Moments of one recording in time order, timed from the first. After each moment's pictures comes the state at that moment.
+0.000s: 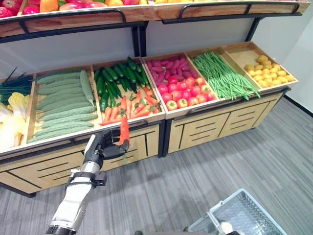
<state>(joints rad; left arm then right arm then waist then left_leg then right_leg) 0.14 0.47 -0.08 -0.02 -0.42 -0.02 0.06 0.09 -0.31 0.24 1.23 -0.12 0.04 -0.08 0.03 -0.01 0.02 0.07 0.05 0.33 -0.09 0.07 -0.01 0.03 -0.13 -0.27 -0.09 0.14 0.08</state>
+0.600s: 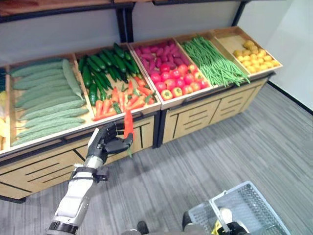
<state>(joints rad) 0.05 0.49 -0.09 -0.02 -0.43 -0.02 0.07 0.05 -0.31 0.15 1.18 -0.15 0.04 -0.09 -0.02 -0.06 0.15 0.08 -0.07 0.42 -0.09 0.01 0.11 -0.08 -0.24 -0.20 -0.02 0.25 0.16</state>
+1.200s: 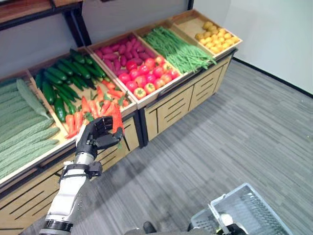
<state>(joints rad) 0.06 0.49 -0.03 -0.03 -0.41 -0.02 0.10 0.09 -0.32 0.18 1.18 -0.15 0.05 -0.08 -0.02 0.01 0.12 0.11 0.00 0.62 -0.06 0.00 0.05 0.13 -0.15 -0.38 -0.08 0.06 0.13</state>
